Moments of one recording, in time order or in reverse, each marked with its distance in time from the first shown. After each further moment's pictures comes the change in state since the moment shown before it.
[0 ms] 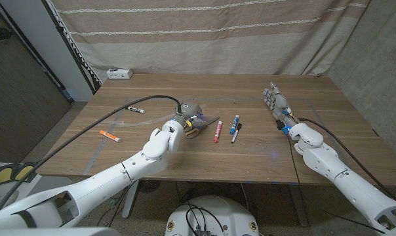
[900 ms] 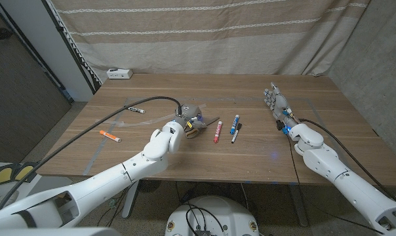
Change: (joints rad) left arm -0.001 0.001 0.013 0.002 0.009 0.013 -0.031; left_hand 0.004 -0.004 0.002 0.002 -0.004 0.005 -0.005 0.000 -0.003 0.005 -0.005 0.004 0.000 0.000 0.000 0.000 0.000 -0.008 0.000 -0.005 0.000; right arm -0.013 -0.001 0.004 -0.016 0.007 -0.004 -0.008; right_hand 0.000 0.000 0.000 0.000 0.000 0.000 0.000 0.000 0.000 0.000 0.000 0.000 0.000 0.000 0.000 0.000 0.000 0.000 0.000 0.000 0.000
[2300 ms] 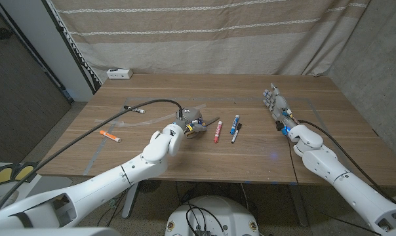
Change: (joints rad) left arm 0.014 0.016 0.007 -0.019 0.011 -0.014 -0.038; left_hand 0.000 0.000 0.010 0.001 -0.007 0.032 -0.003 0.007 -0.003 0.038 -0.012 0.014 0.005 0.020 -0.009 0.006 0.000 -0.005 -0.002 0.000 0.000; right arm -0.010 0.012 0.007 -0.006 0.028 0.001 0.011; right_hand 0.007 0.018 0.003 -0.003 0.000 -0.011 0.000 0.000 0.000 0.000 0.000 0.000 0.000 0.000 0.000 0.000 0.000 0.000 0.000 0.008 0.000
